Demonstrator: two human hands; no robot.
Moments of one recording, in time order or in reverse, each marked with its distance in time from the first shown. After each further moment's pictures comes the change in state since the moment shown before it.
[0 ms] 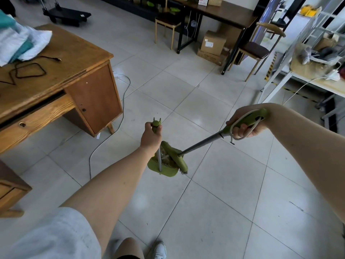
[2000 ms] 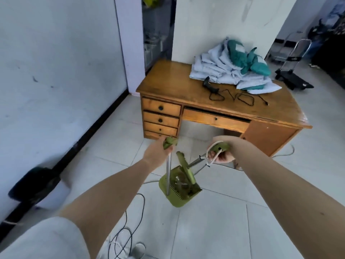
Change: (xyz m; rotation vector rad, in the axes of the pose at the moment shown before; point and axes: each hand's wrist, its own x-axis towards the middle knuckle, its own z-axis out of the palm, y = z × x) left_hand -0.323 -0.139 -0.298 0.186 0.862 -0.348; right_hand -0.005 0.008 0.489 -0.969 -0.355 -0.280
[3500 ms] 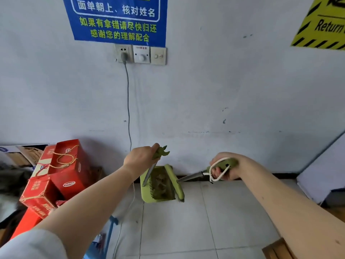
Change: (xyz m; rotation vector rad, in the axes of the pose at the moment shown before) left_hand -0.072 -0.240 -0.367 0.709 0.629 -0.921; right_hand 0.094 -0.326 0.514 -0.955 -0.692 -0.014
